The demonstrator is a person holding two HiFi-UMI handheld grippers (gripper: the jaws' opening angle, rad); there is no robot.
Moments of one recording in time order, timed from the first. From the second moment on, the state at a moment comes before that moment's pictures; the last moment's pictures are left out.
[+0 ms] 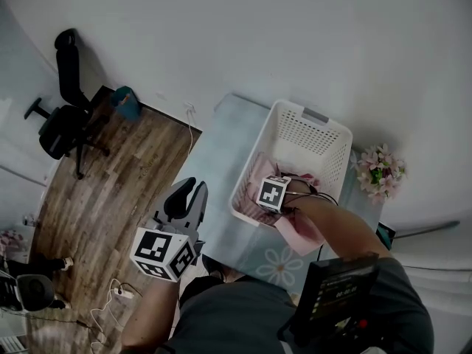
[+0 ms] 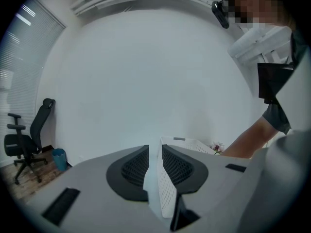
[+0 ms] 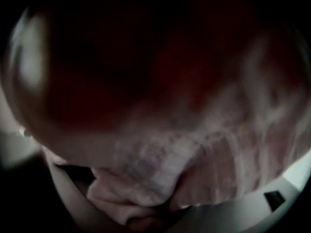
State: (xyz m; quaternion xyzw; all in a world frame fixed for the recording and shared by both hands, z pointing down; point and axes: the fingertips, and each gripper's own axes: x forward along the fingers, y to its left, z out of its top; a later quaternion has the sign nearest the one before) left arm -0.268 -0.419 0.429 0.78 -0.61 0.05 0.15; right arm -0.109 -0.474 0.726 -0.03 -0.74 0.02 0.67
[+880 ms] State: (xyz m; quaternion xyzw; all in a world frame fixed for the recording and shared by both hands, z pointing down) left arm -0.263 -0.408 0.376 0.84 -0.53 0.02 0.10; right arm -0.111 -0.504 0.608 0.14 -0.80 0.00 0.59
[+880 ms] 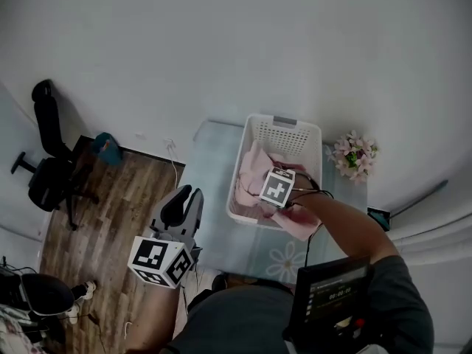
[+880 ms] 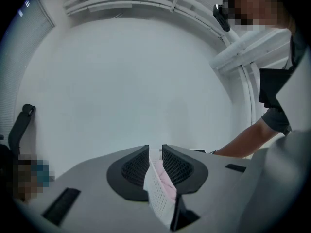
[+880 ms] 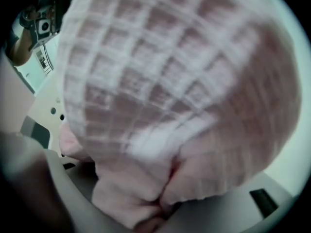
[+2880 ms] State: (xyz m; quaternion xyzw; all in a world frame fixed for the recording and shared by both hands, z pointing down) left arm -0.185 -0.321 0.321 0.90 -0.43 -0.01 0.05; right arm -0.005 -0.275 0.315 0.58 -0.81 0.06 0.06
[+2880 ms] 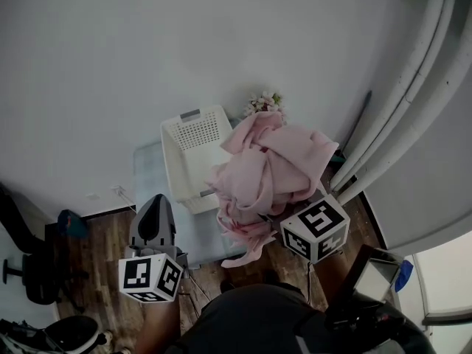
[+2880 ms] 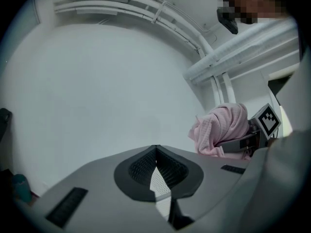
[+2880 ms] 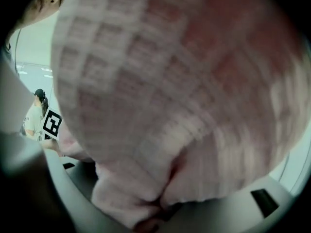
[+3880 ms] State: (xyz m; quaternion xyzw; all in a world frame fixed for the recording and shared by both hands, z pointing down) left arm -0.155 -0.314 0.334 0.90 -0.44 0.01 0.06; right arm 0.010 -0.272 0.337 0.56 -0.82 0.07 0.07
